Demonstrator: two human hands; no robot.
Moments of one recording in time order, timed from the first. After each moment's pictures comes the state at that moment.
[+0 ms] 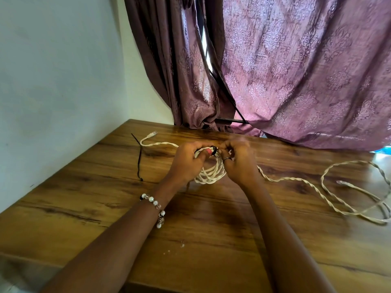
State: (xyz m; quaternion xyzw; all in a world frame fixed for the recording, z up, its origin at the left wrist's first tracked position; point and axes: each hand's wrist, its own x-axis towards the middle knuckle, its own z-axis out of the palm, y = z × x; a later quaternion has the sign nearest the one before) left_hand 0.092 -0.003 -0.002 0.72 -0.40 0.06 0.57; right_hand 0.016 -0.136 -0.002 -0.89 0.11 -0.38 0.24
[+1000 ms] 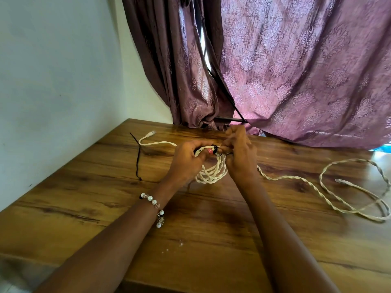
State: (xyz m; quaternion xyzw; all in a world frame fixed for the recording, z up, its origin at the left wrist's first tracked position) left_hand 0.089 -0.005 -0.004 0.69 -0.39 0.04 0.61; right_hand 0.008 -0.121 0.010 -0.83 0.05 -0.50 0.22
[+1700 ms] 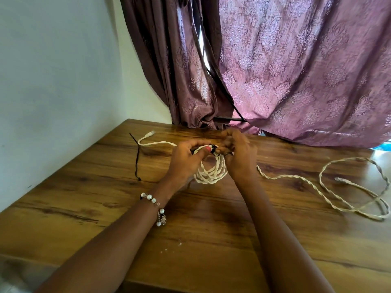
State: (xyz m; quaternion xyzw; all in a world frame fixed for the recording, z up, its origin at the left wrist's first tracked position) left_hand 0.087 -0.008 -0.006 0.64 -0.34 -0.03 0.69; right_hand 0.013 -0.131 0.004 -0.84 0.08 -0.49 0.22
